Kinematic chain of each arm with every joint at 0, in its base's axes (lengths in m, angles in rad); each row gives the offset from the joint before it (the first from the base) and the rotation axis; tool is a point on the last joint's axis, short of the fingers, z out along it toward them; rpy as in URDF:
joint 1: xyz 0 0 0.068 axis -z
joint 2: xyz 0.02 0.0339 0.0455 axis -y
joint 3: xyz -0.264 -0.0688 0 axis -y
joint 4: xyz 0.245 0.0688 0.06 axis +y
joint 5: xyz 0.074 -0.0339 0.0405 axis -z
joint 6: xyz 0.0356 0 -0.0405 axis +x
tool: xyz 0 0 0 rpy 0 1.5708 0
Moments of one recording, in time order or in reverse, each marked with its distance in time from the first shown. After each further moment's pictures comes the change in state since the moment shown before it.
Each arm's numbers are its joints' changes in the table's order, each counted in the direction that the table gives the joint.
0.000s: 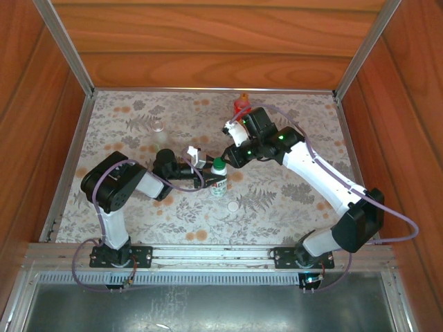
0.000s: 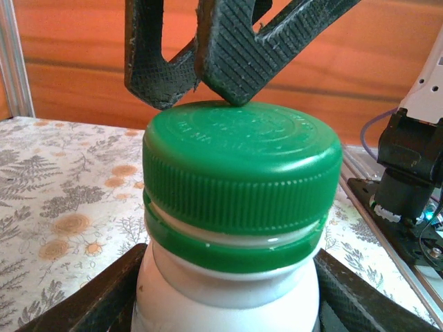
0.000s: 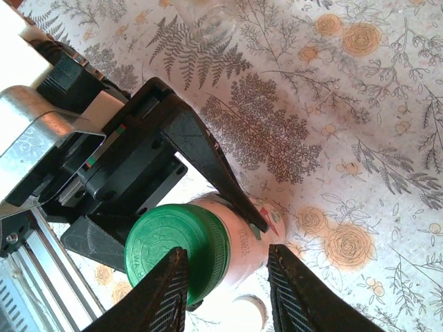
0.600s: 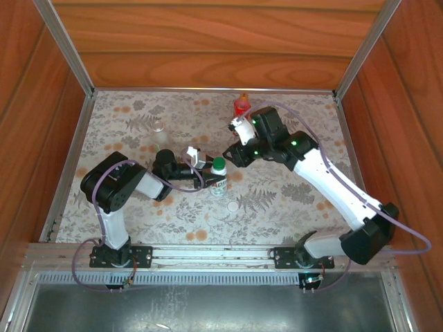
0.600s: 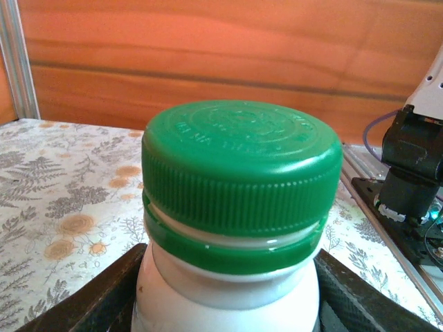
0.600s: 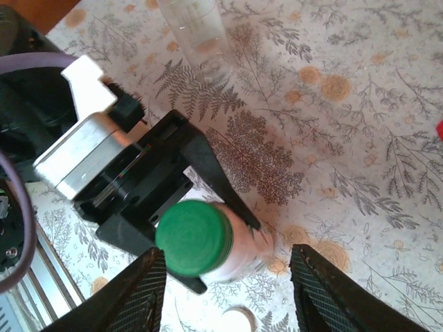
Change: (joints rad) left arm 0.000 0.003 -0.007 -0.004 -0.010 0.011; right arm 0.000 0.078 0.006 -0.026 0.039 -0.016
